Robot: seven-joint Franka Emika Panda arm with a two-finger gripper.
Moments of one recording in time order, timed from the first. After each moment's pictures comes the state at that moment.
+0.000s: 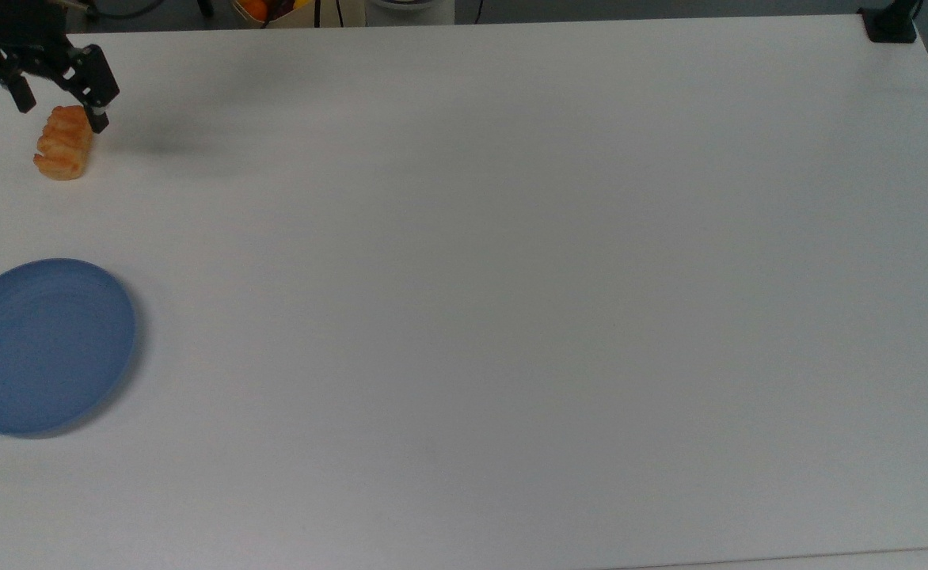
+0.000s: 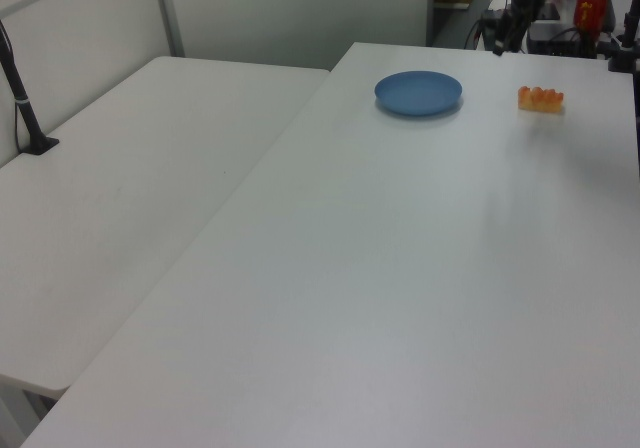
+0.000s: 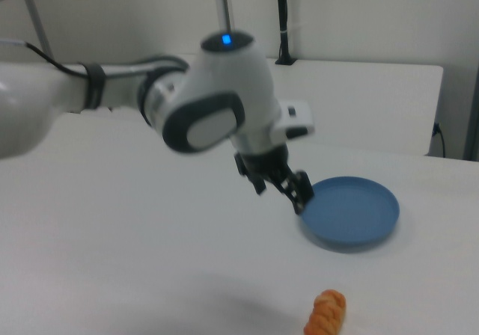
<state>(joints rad) -0.15 0.17 -0.35 -1.78 0.14 2.18 -0.32</state>
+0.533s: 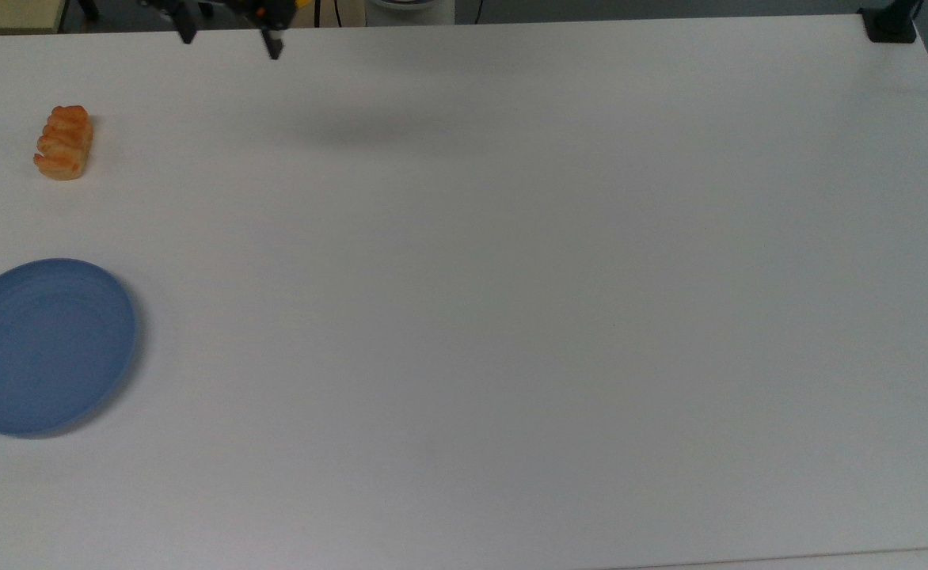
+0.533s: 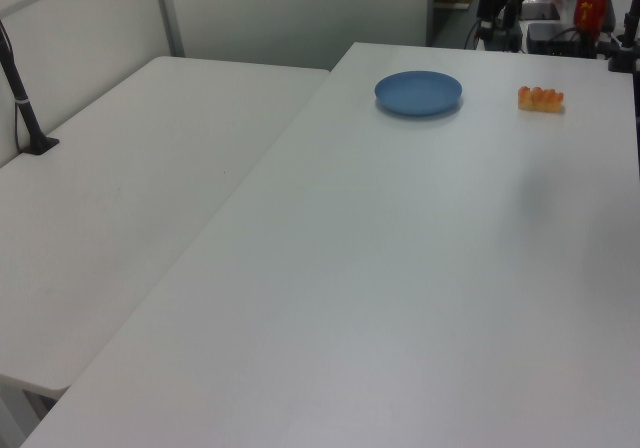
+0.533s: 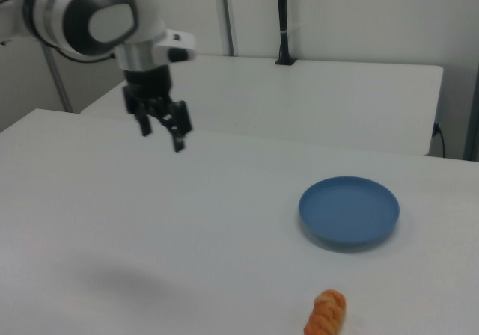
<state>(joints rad) 0.09 0.02 -0.25 -1.66 0.05 1.73 0.02</state>
